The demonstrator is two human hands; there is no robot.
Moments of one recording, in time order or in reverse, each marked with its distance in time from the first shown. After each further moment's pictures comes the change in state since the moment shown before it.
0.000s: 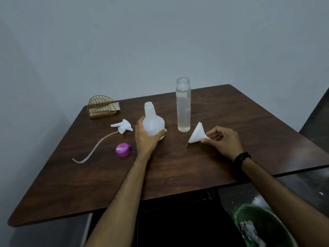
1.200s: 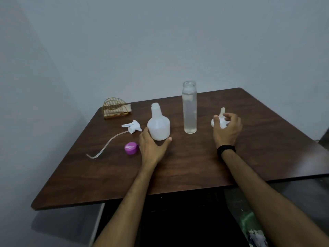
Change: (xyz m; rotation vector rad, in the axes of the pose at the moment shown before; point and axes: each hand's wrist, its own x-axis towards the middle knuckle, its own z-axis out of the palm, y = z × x) left_hand -0.040 0.004 -0.019 0.270 -0.025 -0.039; right_hand 0.040 -0.014 0.037 0.207 0.679 0.001
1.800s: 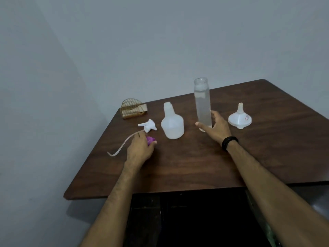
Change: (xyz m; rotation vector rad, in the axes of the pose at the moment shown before) left_hand 0.019 -0.018 -0.081 0.573 -0.156 -0.055; right_hand -0.004 -0.004 0.044 0.035 -0.740 0.076
